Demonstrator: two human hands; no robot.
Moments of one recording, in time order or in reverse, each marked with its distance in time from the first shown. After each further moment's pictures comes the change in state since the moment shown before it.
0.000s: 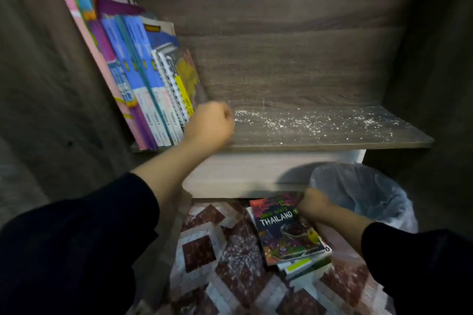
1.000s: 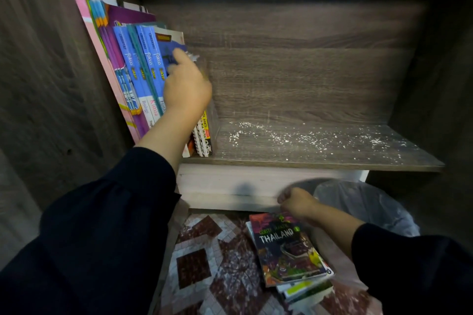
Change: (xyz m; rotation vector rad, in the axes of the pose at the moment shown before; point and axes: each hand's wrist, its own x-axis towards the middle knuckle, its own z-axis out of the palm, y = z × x) left_hand 0.068 -0.007 -0.048 0.008 0.416 -0.177; right_hand 0.021 -0.043 -0.011 0.190 -0.066 -0.090
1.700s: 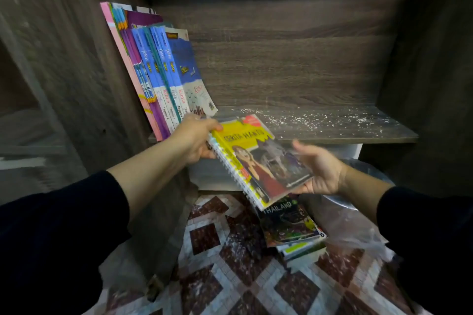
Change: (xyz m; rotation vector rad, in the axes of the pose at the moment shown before) left_hand -0.109 -0.026 -0.035 -0.844 -0.648 -0.579; right_hand -0.076 0.001 -0.055 1.101 -0.688 -0.086
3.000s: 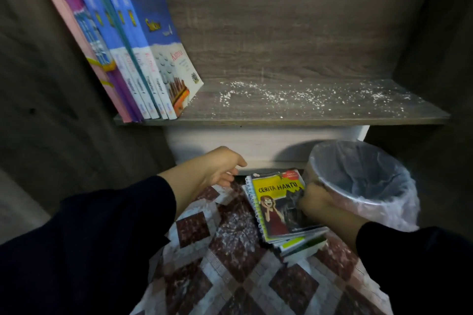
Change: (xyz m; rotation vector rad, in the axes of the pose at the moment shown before) left_hand 0.066 -0.106 0.063 0.465 -0.204 -0.411; right_hand 0.056 0.099 -0.068 -1.133 0.940 0.304
